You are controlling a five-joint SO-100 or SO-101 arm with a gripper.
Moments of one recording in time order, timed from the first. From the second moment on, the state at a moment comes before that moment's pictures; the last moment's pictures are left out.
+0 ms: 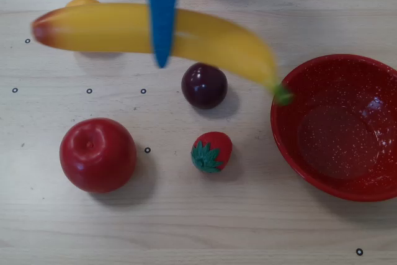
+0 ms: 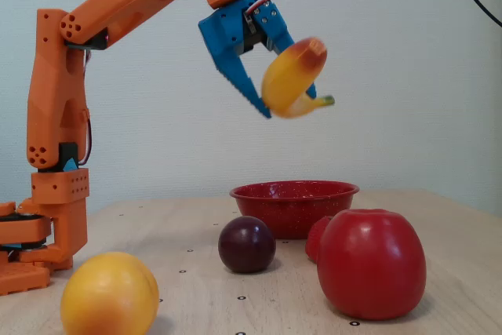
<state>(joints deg) -6.5 83.5 48.8 97.7 16.2</state>
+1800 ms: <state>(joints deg) 28.7 88.3 84.5 67.9 12.8</state>
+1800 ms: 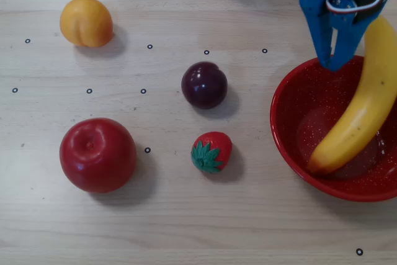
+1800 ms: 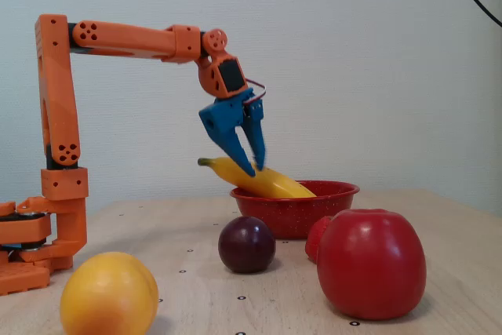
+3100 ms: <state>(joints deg) -3.7 162.1 157.1 49.2 9.7</state>
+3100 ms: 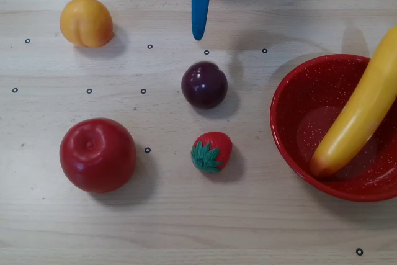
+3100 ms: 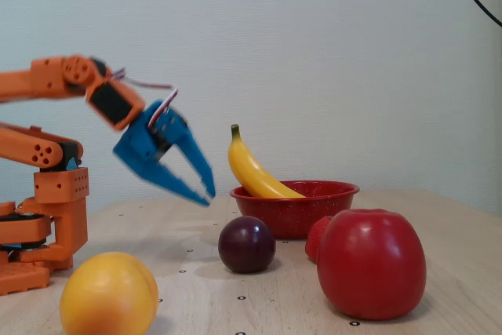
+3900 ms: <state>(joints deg) -4.9 184.3 177.9 46.8 10.8</state>
